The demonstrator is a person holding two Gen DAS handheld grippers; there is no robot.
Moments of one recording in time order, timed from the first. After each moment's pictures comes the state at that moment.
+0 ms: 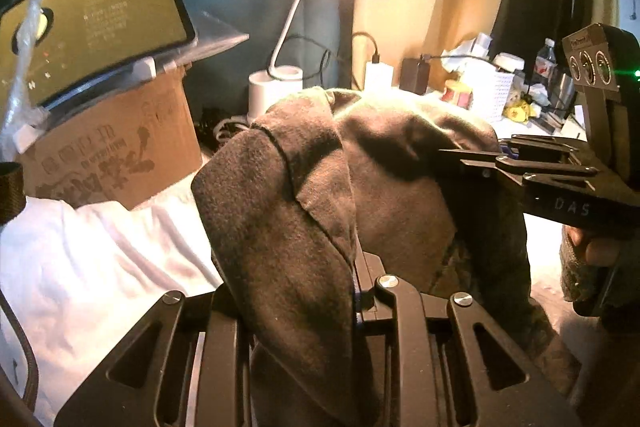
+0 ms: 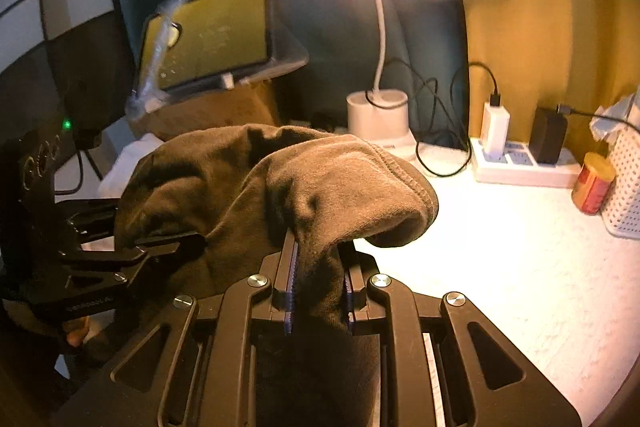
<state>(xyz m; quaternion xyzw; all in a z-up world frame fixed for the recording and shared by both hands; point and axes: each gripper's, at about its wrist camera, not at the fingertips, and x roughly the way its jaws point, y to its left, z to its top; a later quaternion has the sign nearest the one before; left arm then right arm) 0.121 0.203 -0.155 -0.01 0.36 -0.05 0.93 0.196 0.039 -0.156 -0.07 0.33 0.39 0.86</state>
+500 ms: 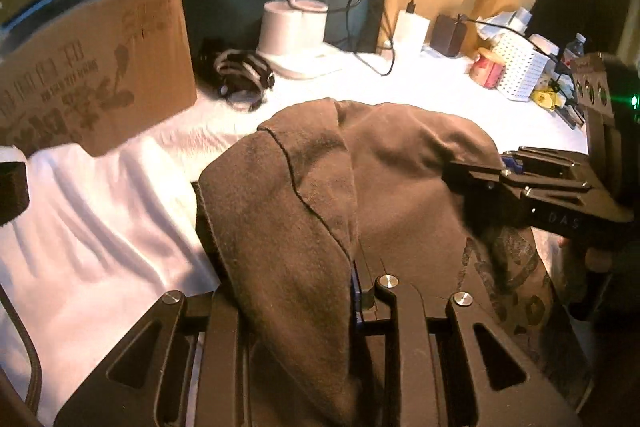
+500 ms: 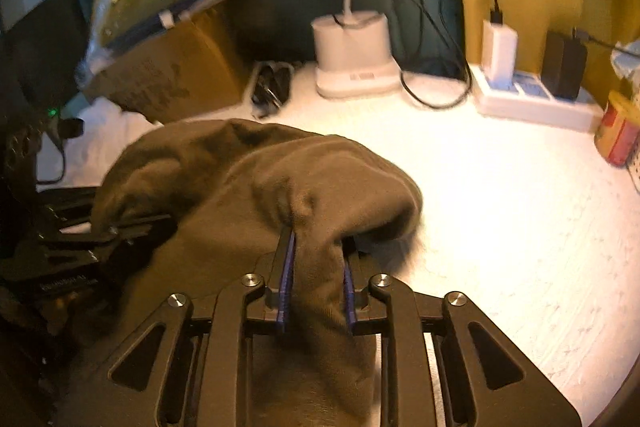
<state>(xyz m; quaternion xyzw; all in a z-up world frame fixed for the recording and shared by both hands) 0.153 0.221 -0.199 -0.06 0.43 -0.04 0.90 0.241 0.046 -0.217 -0.08 0.42 0.36 0.83</state>
